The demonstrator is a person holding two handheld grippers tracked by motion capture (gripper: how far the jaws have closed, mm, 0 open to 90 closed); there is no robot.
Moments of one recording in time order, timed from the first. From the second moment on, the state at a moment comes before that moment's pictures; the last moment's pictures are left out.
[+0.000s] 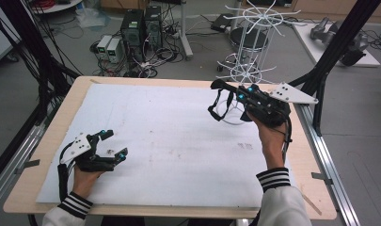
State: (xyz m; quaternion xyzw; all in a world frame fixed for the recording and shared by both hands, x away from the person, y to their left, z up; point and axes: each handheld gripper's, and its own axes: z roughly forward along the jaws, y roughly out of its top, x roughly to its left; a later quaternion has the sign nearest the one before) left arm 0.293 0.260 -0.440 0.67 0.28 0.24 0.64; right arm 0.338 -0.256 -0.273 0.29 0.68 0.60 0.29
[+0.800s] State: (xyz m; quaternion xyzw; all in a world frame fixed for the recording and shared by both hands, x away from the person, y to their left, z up) left arm 0.289 0.264 -0.452 0.66 0.28 0.26 0.65; right arm 0.366 -0.275 -0.276 0.35 0.65 0.58 0.34
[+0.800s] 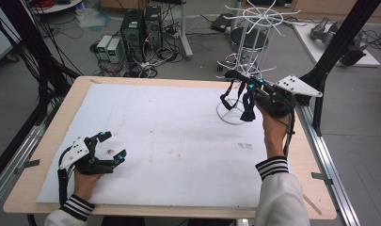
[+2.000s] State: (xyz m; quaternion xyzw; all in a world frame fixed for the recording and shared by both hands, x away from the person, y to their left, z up) left arm 0.288 0.264 -0.453 0.66 0.27 0.26 0.65; right arm 0.373 -0.272 -0.282 0.36 0.67 0.54 0.35
